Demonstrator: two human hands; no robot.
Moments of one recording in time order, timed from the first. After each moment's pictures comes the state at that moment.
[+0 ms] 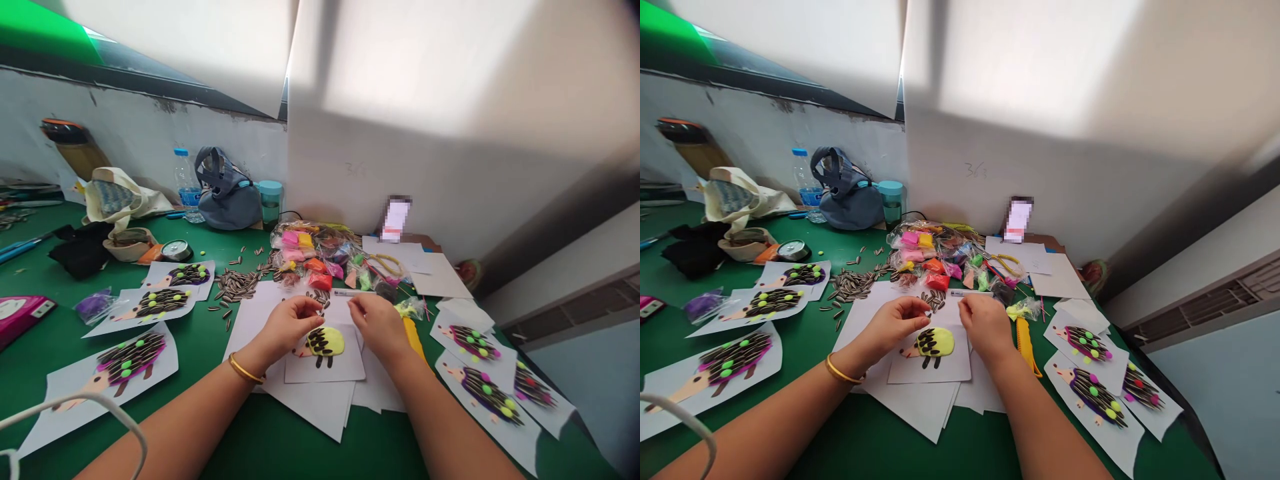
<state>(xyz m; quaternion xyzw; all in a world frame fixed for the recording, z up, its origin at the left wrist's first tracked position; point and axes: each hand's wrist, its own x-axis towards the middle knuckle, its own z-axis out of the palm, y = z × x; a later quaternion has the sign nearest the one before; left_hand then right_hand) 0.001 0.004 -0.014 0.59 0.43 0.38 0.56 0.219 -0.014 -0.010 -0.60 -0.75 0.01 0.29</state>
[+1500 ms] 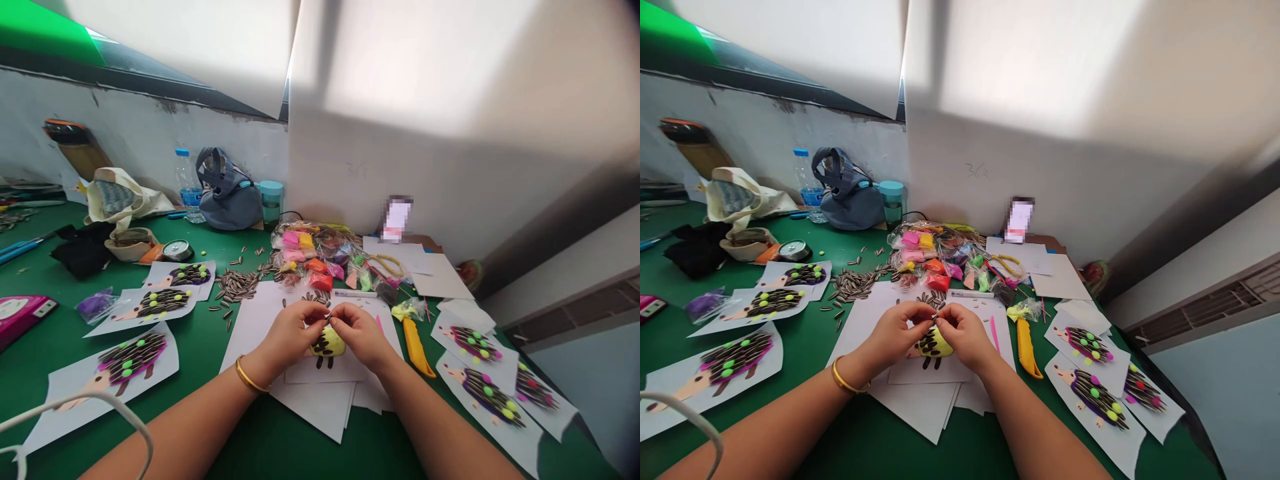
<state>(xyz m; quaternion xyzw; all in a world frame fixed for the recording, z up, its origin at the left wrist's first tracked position) 0.008 -0.006 -0.005 0.73 0.44 0.36 0.38 0.183 -0.026 -0.016 -0.51 -0.60 0.45 0.42</state>
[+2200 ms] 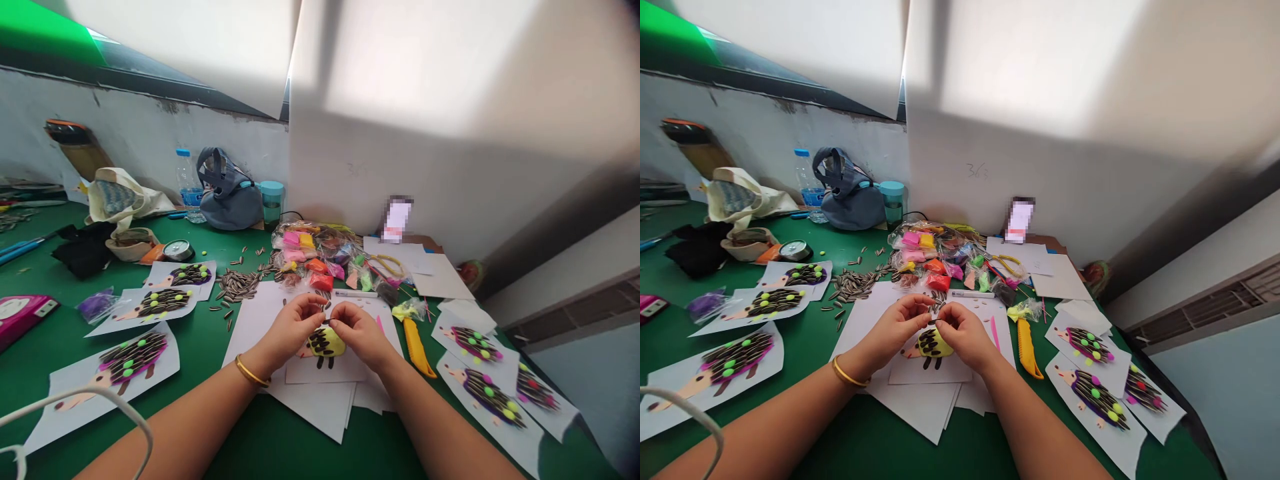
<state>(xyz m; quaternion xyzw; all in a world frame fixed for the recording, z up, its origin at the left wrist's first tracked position) 0.008 -0.004 -0.007 0.57 0.38 0.41 0.60 0.185 -0.025 -0.016 -0.48 -0.60 0.48 0.43</state>
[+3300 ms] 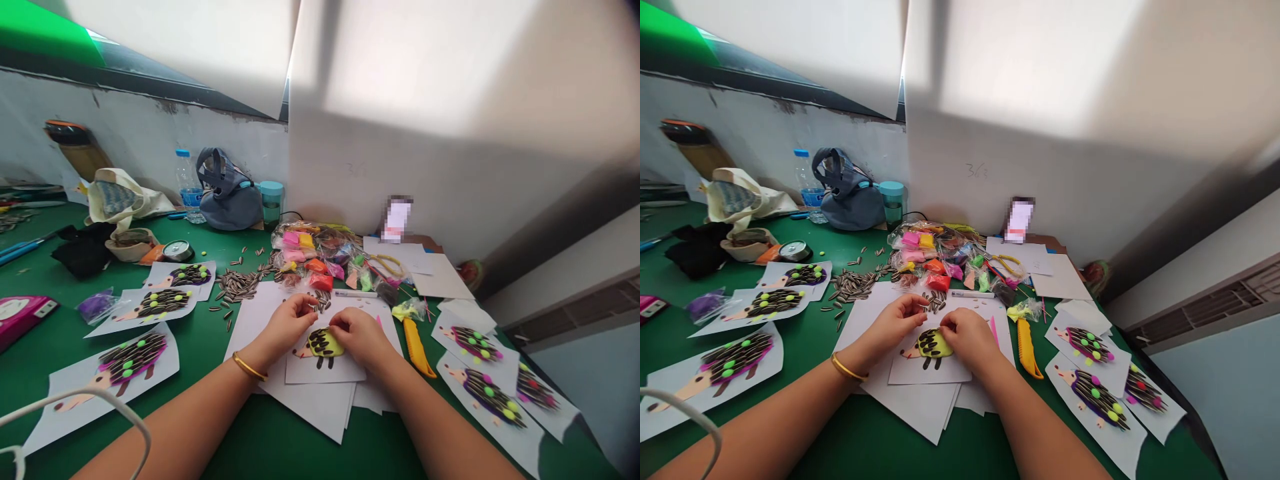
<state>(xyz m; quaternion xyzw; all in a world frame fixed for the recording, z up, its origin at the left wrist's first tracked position) 0.003 0.013 -0.027 0.58 0.44 0.39 0.56 0.193 -0.019 -0.024 -0.60 -0.74 0.21 0.21</state>
